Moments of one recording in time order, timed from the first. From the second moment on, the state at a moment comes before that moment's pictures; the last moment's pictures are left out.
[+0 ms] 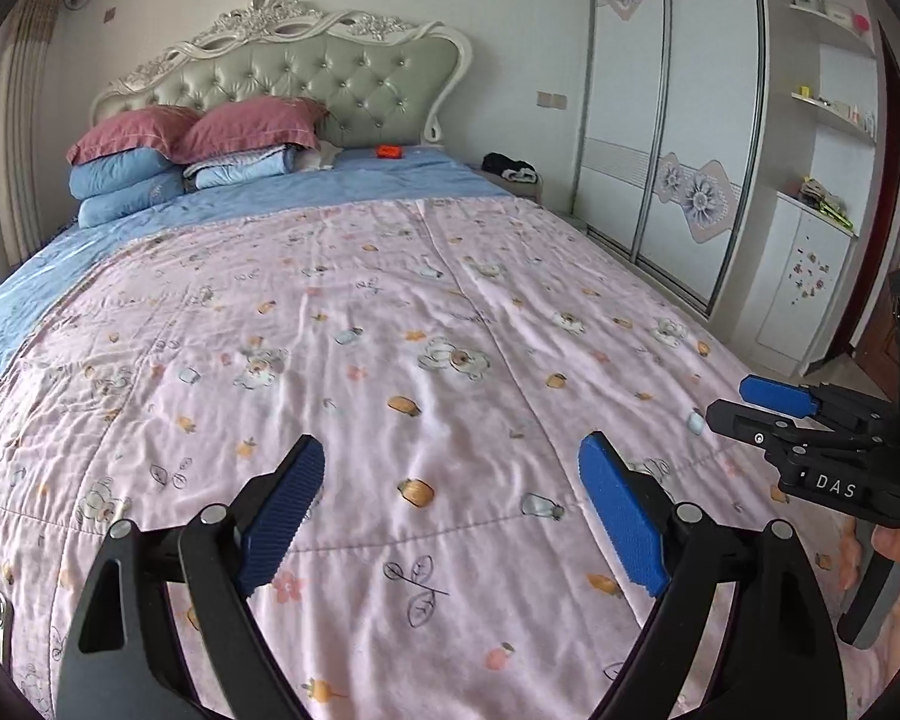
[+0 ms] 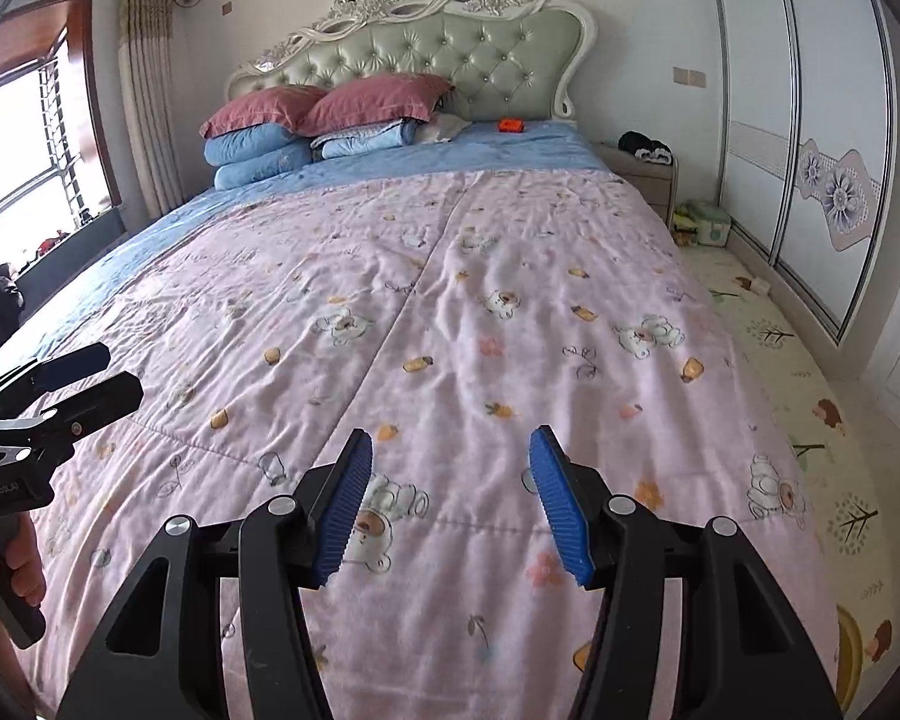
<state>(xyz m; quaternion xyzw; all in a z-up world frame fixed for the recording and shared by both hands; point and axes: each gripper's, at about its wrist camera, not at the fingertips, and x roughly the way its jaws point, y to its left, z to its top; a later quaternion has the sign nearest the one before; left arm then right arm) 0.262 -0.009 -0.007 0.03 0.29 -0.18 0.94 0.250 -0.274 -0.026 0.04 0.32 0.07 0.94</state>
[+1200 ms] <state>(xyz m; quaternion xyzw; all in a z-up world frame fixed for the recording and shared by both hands) 0.253 0.009 -0.030 0.02 0.20 -0.14 0.97 0.233 -0.237 -0.039 0.00 0.23 0.10 0.97</state>
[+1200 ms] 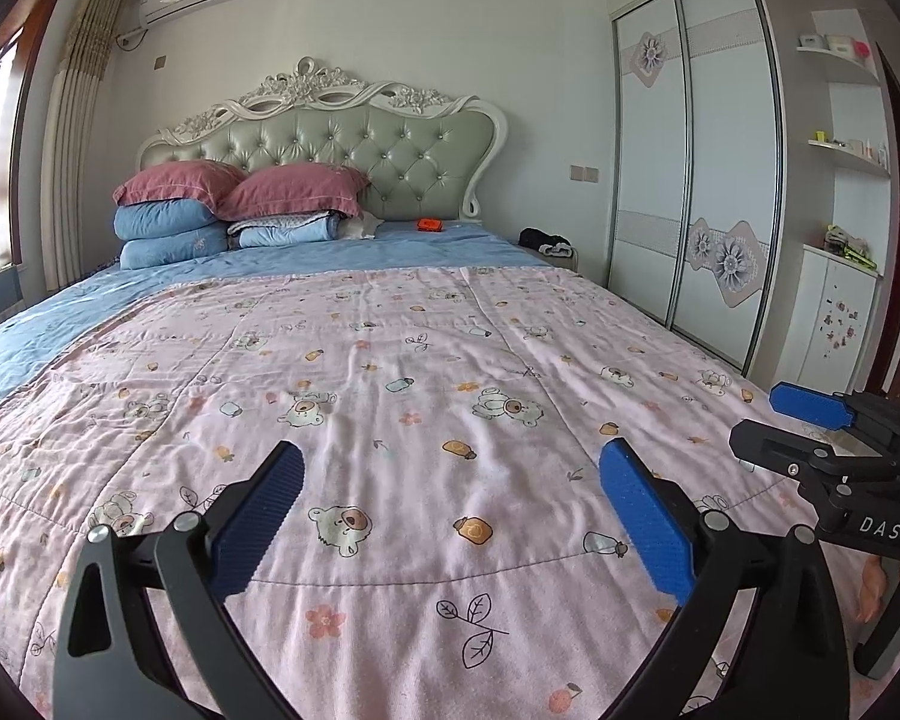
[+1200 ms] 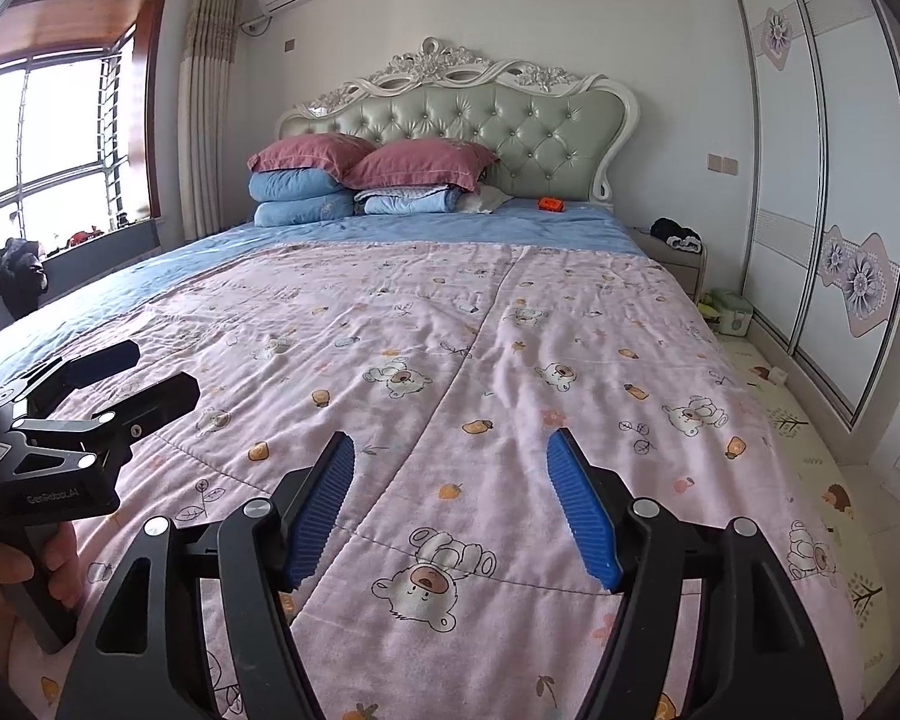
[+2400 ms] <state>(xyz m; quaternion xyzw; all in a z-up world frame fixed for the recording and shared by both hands) 0.249 0.012 -0.029 0.01 0.19 -0.12 0.97 0.231 -0.236 -0.045 -0.01 0.21 0.08 0.97</state>
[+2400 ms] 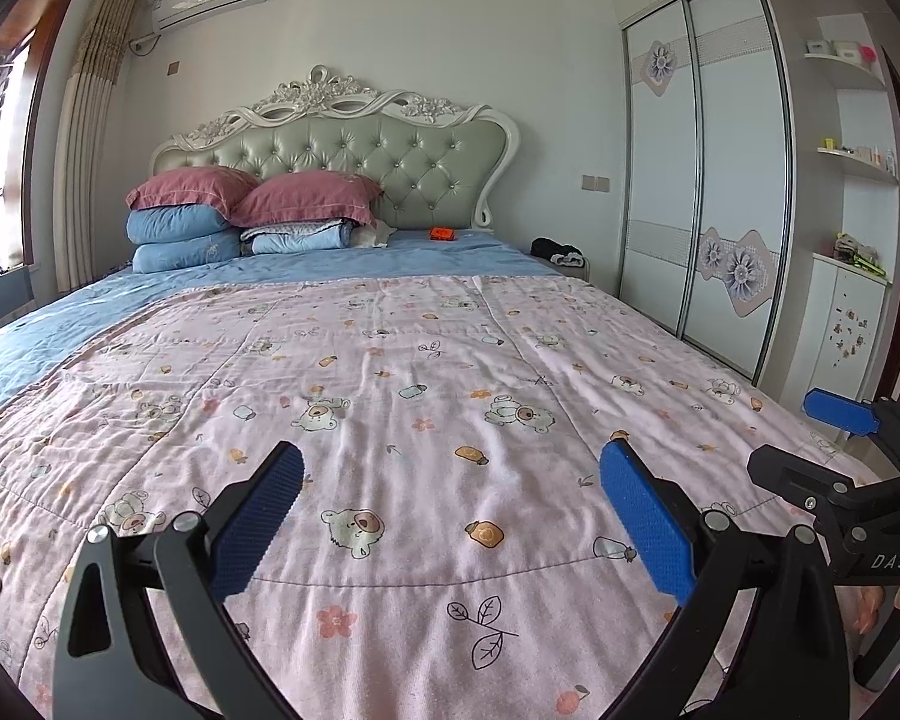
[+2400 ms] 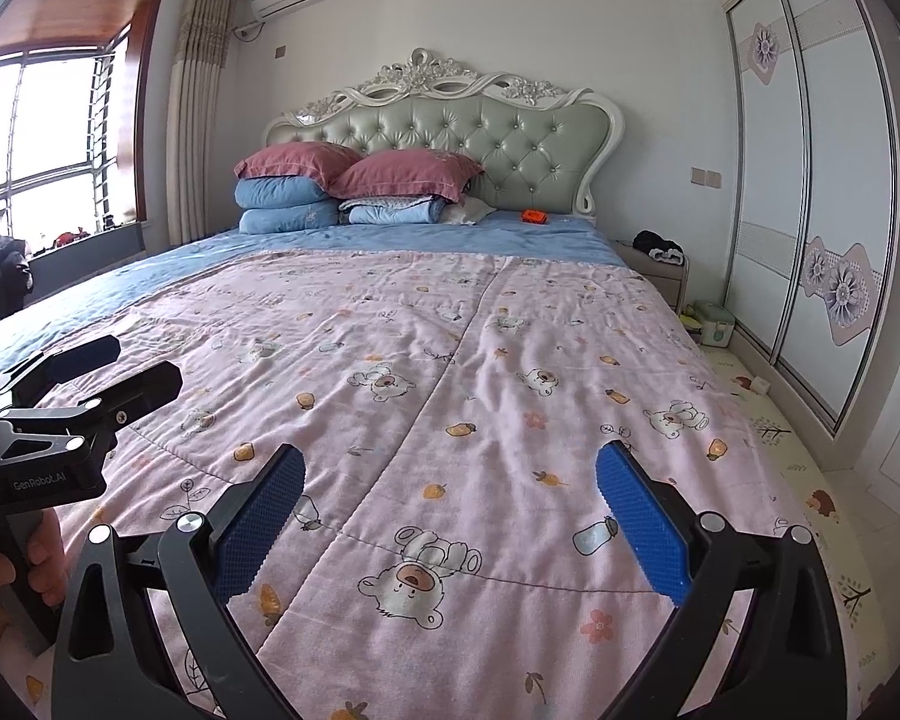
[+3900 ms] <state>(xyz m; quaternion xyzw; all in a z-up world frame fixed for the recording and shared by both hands) 0.252 0.018 -0.030 0.00 0.20 -0.11 0.97 0.232 -0.235 -0.048 -0.01 0.22 0.08 0.97</state>
